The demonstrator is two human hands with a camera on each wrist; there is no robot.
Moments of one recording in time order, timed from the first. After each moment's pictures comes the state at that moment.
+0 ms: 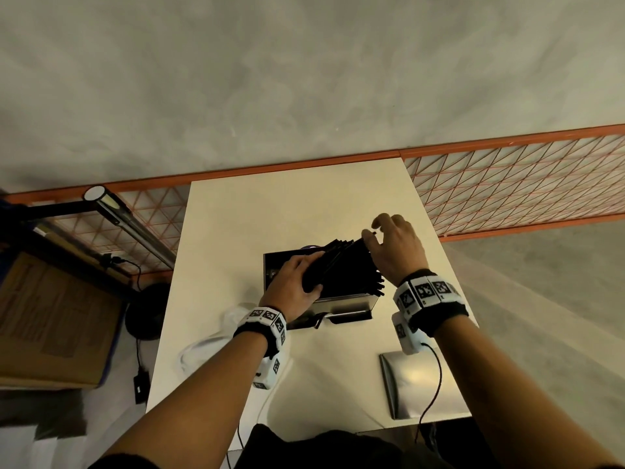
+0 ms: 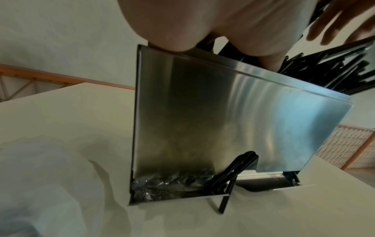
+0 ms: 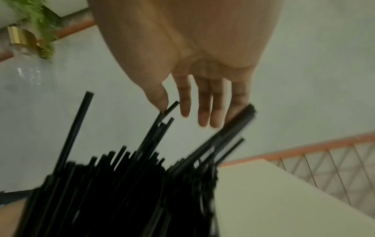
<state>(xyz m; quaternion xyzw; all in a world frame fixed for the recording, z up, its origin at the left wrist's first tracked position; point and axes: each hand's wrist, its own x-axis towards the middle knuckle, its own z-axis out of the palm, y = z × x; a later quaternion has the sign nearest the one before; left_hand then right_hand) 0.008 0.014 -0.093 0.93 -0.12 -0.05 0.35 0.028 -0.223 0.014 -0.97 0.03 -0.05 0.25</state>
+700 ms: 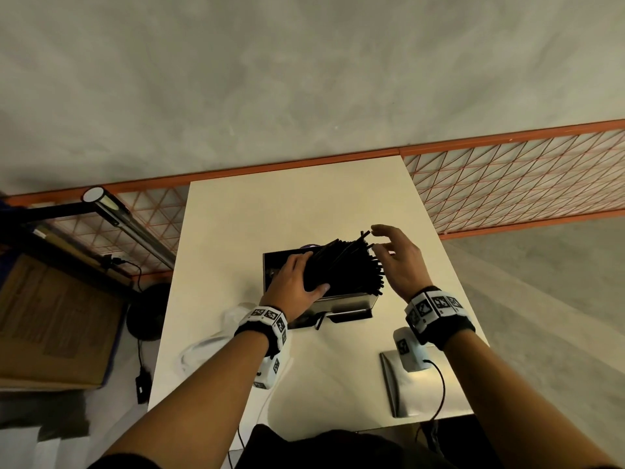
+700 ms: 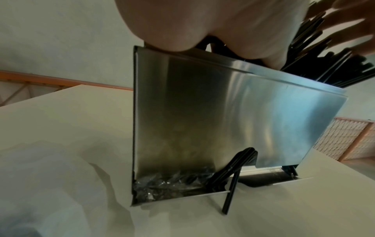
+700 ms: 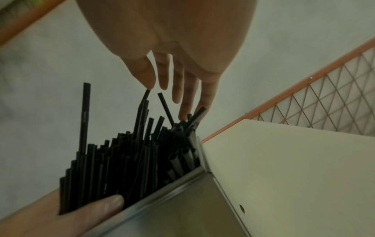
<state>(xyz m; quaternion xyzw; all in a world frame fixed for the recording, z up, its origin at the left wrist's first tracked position) 0.011 0.011 -0.099 0.94 -0.09 -0.06 0.31 0.007 -0.240 -0.015 -0.86 0.00 -0.05 0.50</state>
